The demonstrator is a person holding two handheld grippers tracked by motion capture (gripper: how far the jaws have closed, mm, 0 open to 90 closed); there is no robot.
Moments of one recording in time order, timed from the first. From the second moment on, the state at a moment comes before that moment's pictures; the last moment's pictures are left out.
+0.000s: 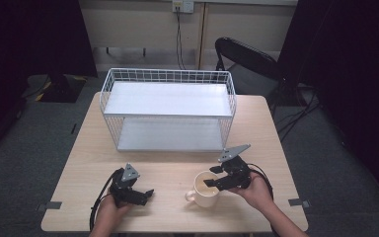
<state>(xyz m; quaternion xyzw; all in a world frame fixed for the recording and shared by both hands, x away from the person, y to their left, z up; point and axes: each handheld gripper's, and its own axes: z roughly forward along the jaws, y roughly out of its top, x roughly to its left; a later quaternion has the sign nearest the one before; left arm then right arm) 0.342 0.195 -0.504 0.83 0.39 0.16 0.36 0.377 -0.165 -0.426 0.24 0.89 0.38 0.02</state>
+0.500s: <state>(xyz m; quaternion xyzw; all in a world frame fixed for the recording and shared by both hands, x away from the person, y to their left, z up) 0.342 0.195 -0.504 0.83 0.39 0.16 0.36 0.379 -0.164 -0.435 0.25 0.90 0.35 0.03</state>
